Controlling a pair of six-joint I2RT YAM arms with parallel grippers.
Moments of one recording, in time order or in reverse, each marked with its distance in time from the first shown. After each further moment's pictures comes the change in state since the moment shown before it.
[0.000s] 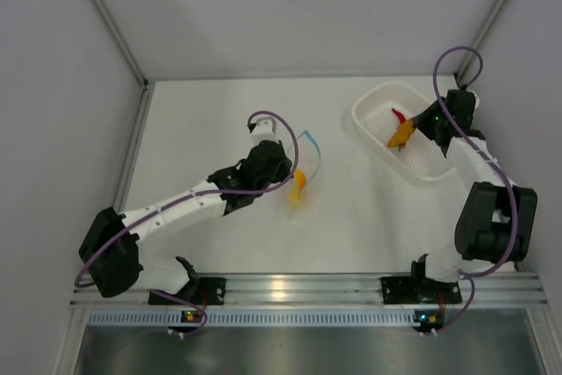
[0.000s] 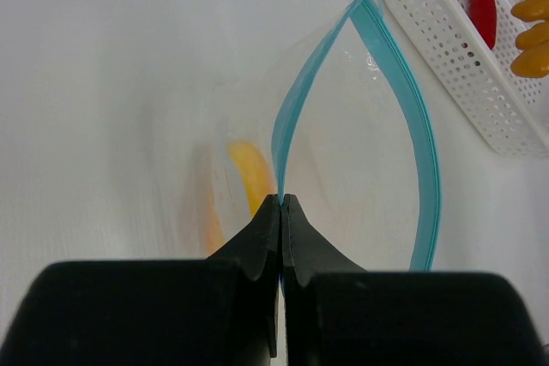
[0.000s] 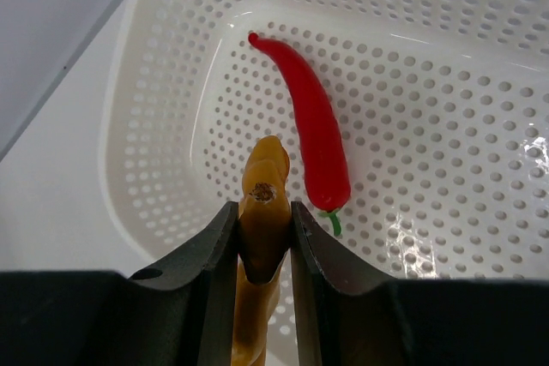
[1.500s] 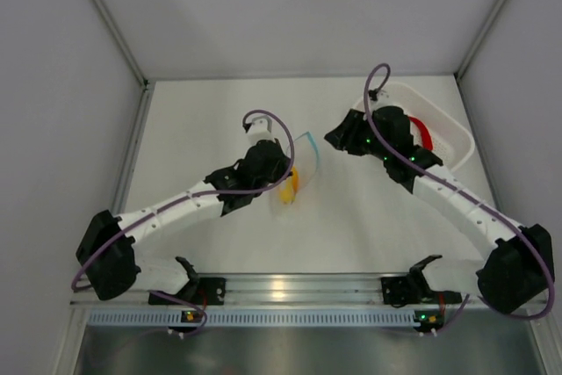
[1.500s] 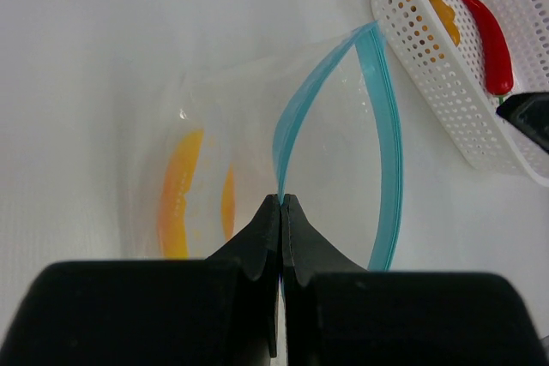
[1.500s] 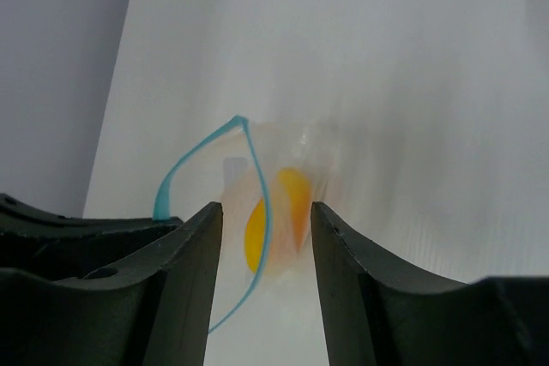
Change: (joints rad) left arm 0.000 -0.024 0.002 -0.006 -0.005 -0.061; right arm 0.612 -0.260 -0.082 0.001 -0.055 0.005
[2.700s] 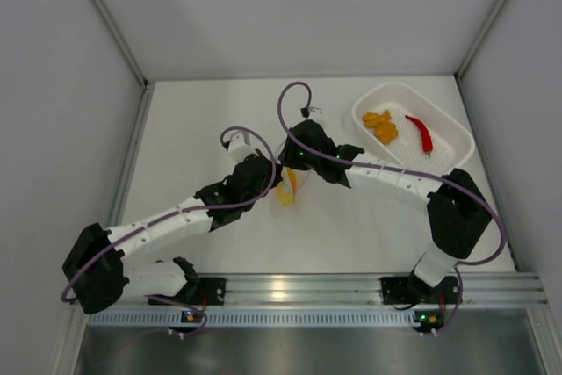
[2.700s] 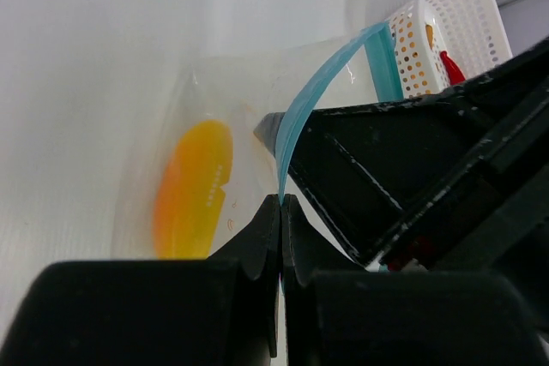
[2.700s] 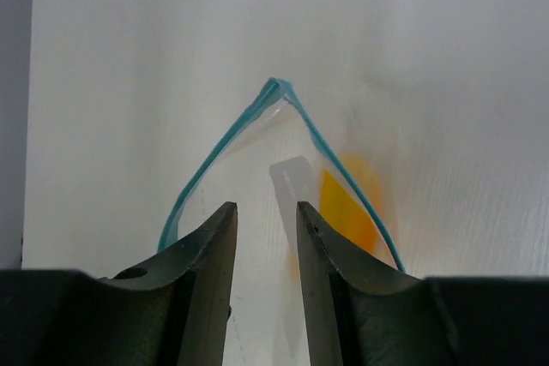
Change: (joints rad) left arm 0.000 -0.103 -0.185 0.114 -0.086 -0.216; right arm 0.394 0.409 0.240 -0.043 0.354 0.156
